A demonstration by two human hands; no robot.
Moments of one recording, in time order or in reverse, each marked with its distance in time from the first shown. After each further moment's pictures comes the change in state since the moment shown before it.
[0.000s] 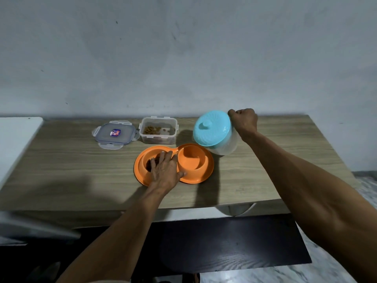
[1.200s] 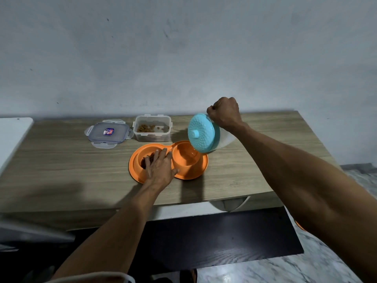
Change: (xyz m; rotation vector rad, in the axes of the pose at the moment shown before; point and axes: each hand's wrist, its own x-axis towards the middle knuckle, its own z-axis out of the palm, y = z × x) left_hand 0.002 -0.004 0.008 -0.008 0.032 0.020; right_hand -0.024 -0.036 0.002 -0.382 -0.095 -0.388
